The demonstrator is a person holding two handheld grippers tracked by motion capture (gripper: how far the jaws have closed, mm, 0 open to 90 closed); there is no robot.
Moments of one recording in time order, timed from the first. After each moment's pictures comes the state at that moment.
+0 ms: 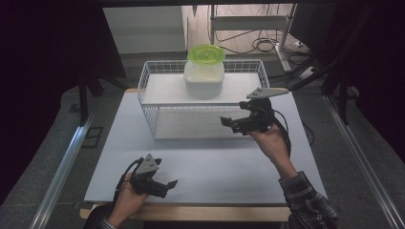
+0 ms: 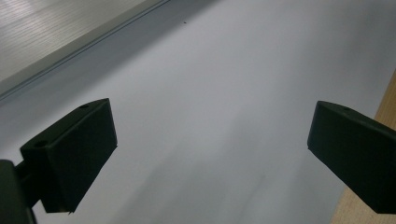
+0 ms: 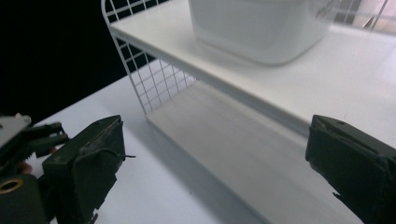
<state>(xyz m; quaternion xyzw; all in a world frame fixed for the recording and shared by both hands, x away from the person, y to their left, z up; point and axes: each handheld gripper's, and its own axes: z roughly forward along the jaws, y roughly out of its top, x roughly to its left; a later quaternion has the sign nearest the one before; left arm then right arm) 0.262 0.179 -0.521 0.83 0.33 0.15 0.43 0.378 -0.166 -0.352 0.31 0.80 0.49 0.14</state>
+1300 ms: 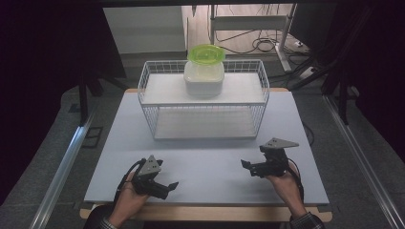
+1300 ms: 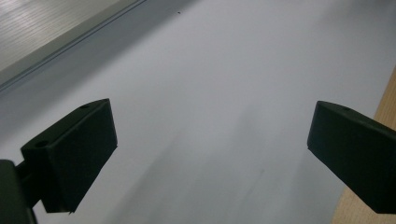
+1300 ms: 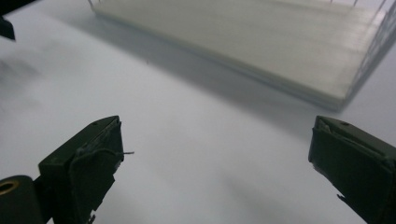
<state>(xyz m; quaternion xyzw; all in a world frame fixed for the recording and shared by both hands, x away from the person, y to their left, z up) 0.262 0.175 -0.525 0.84 0.32 0.15 0.41 0.329 -0.237 -0.488 0.38 0.81 0.42 0.15</state>
